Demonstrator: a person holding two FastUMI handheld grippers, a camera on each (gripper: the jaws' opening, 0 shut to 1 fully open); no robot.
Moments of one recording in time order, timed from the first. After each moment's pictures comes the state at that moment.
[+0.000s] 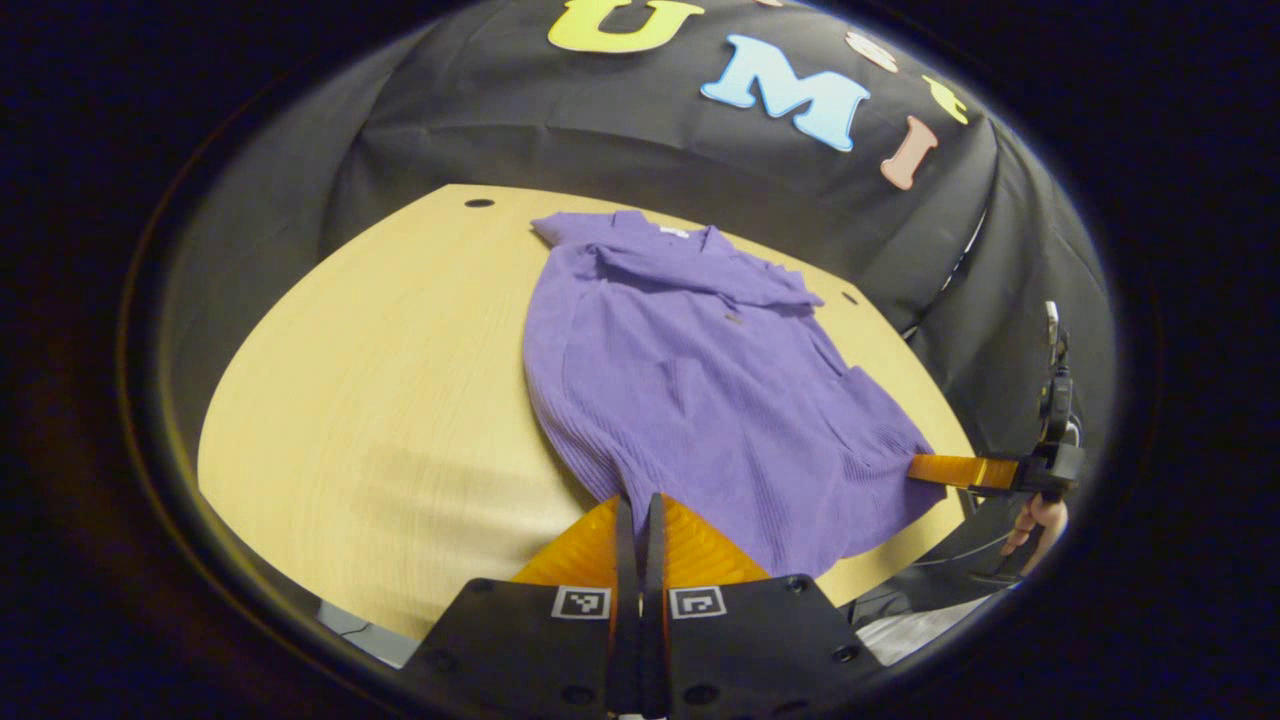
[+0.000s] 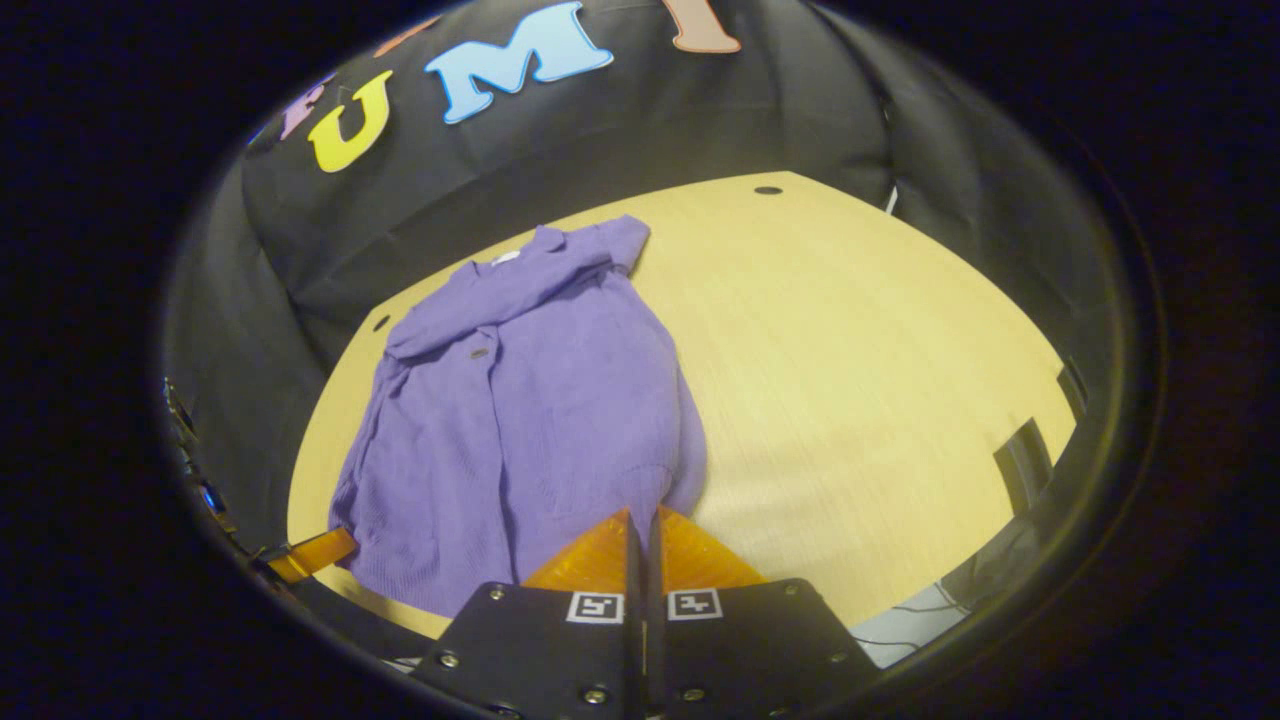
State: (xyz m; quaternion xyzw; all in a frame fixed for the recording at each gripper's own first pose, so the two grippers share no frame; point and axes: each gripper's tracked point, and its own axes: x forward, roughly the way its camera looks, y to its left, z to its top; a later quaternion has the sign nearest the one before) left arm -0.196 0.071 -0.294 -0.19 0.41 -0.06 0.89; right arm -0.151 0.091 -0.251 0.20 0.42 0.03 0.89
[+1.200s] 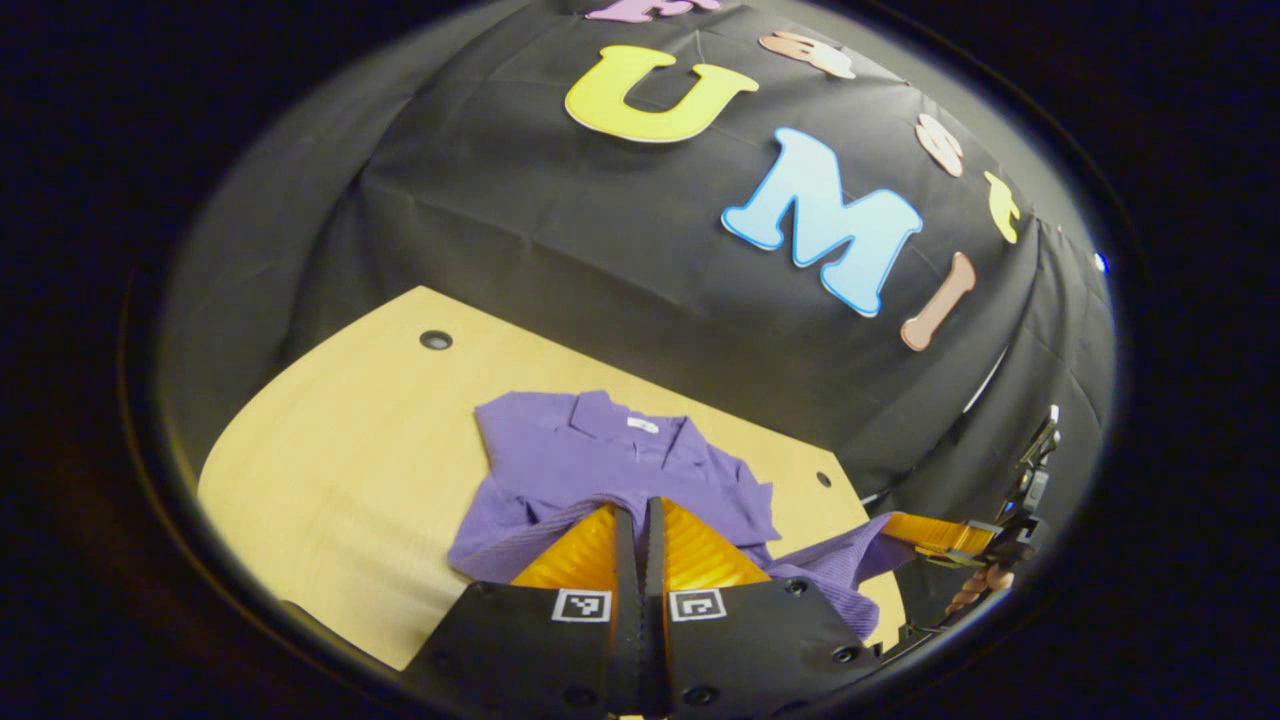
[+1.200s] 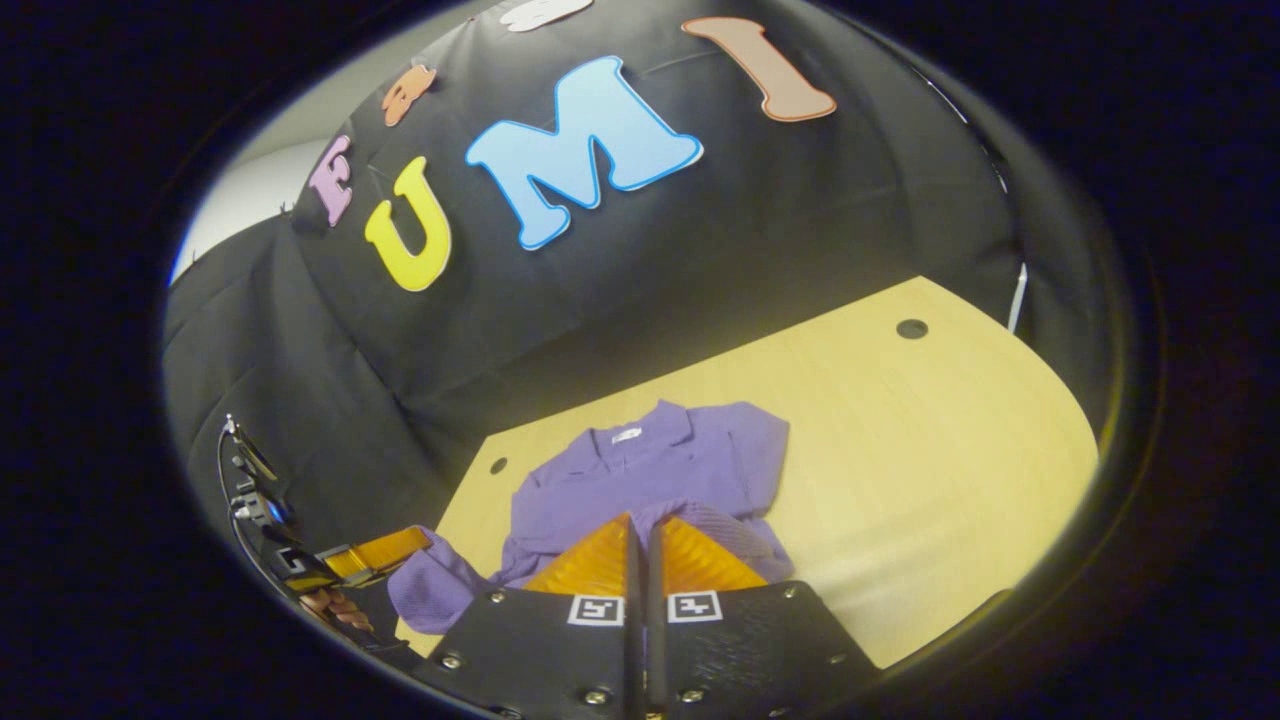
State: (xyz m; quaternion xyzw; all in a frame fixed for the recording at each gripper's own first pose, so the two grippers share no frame) left arm 0.062 0.092 -0.157 -0.28 0.27 -0.01 0.92; right arm 0.068 0.091 -0.111 0.28 0.29 0.17 0.90
